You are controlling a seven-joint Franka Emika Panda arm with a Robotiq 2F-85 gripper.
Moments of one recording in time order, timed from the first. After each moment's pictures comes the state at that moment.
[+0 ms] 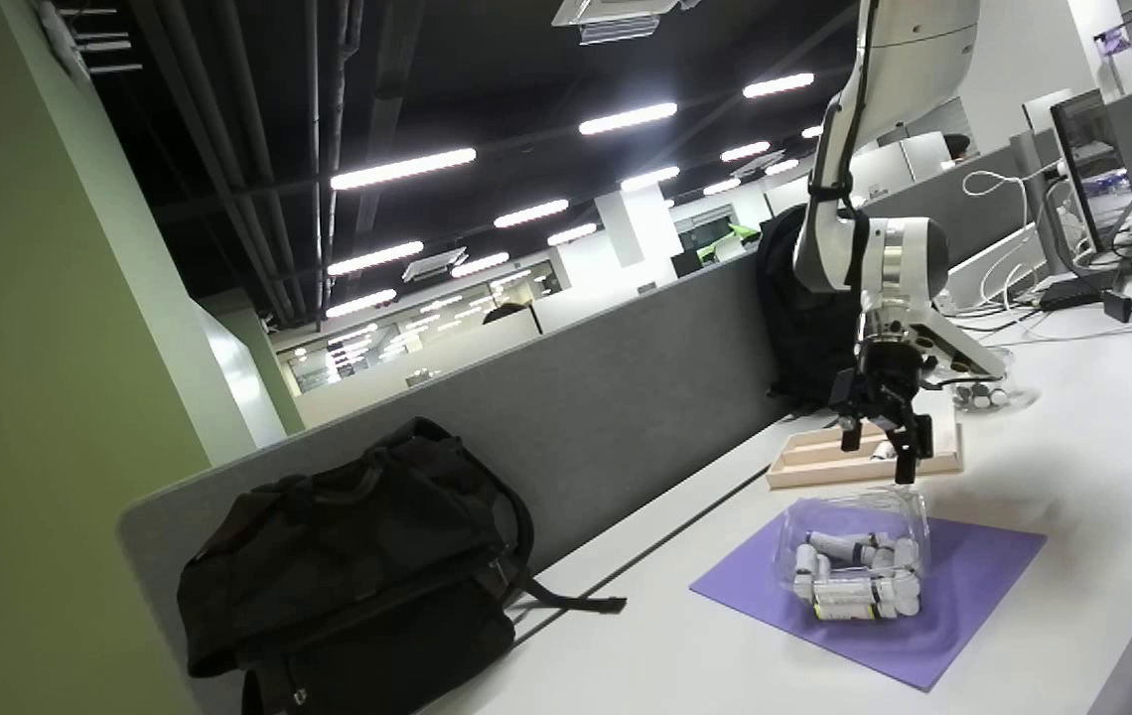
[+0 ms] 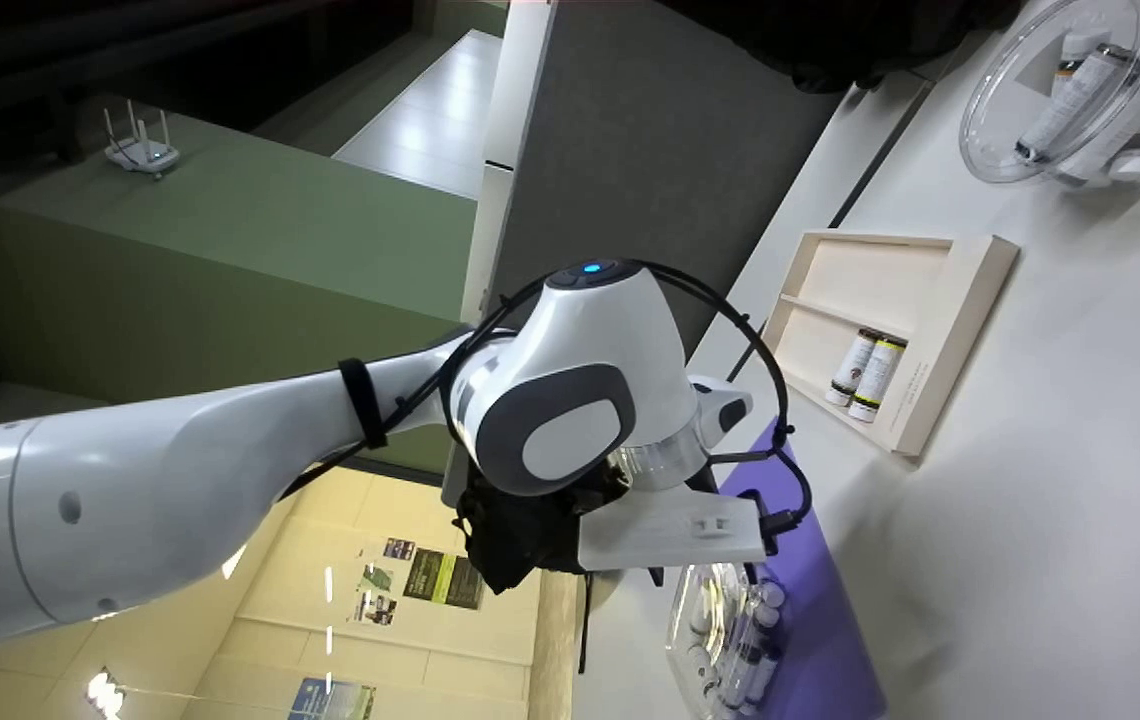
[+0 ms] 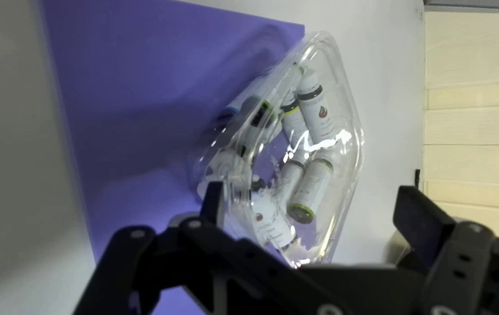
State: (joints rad) arm -0.23 0.53 -0.02 -2.13 0.92 1.95 -0.89
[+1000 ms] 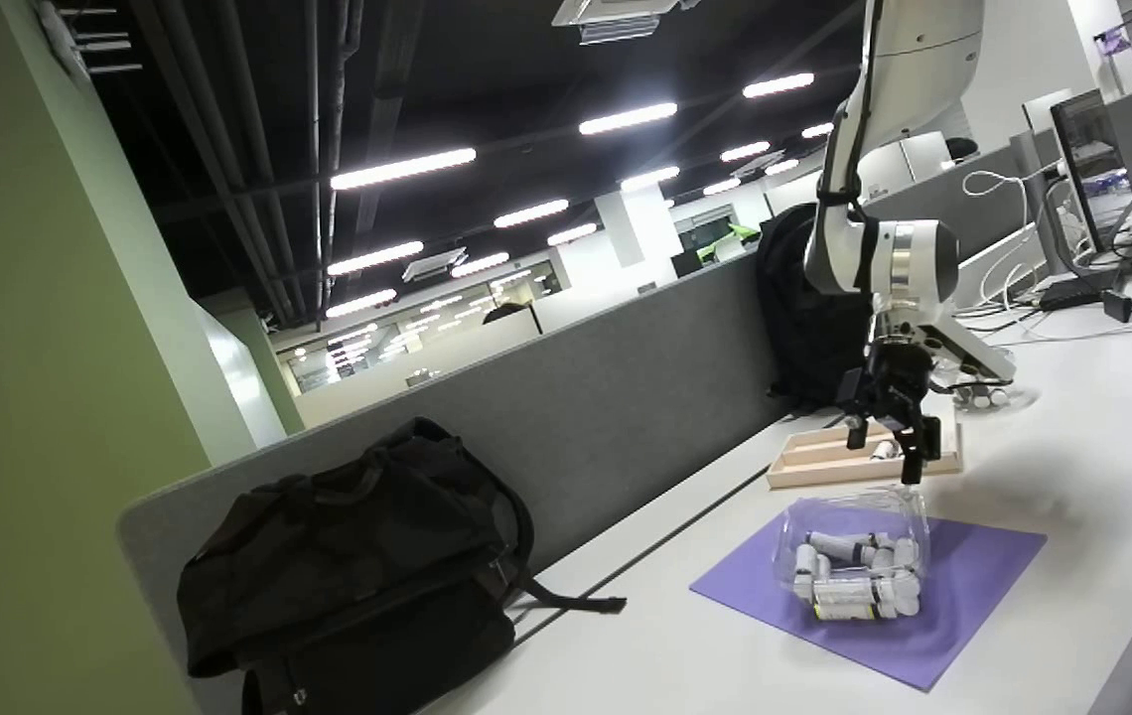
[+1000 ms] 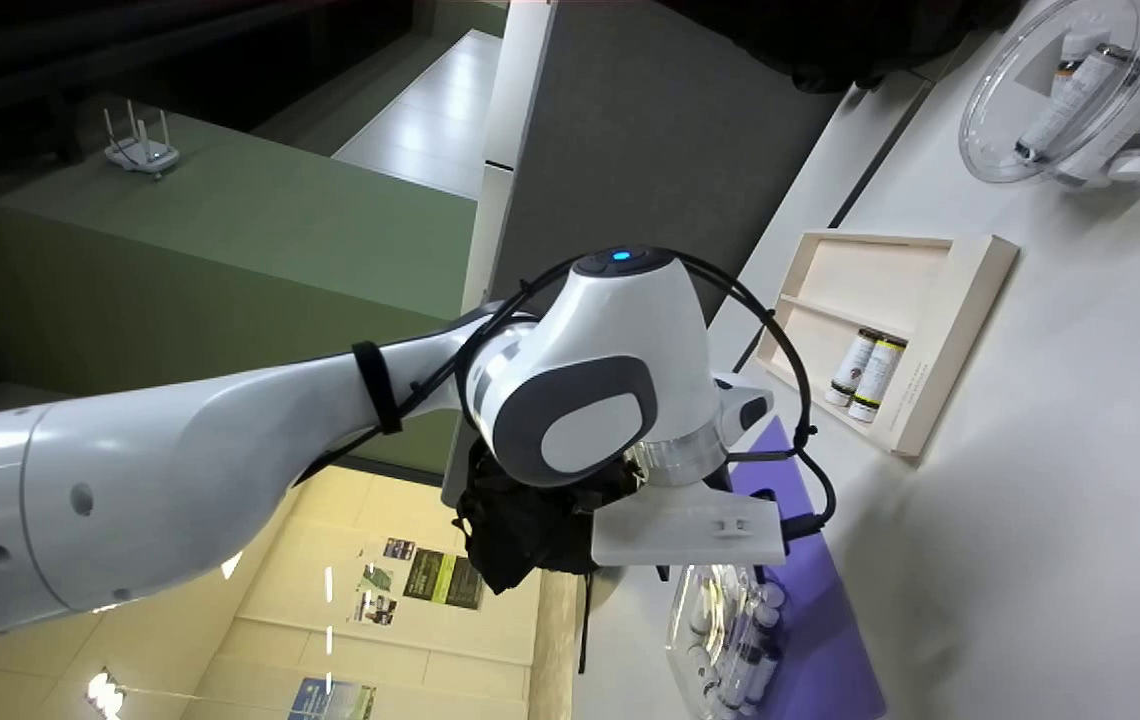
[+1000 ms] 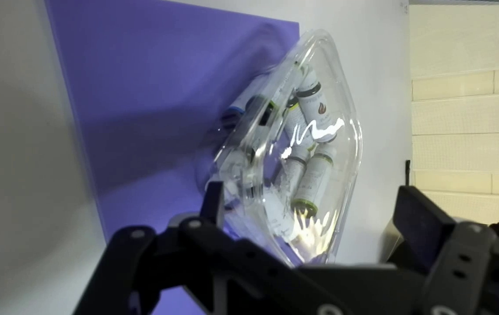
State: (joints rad) arm -0.24 0.56 -0.04 -2.11 0.95 1.91 -0.90
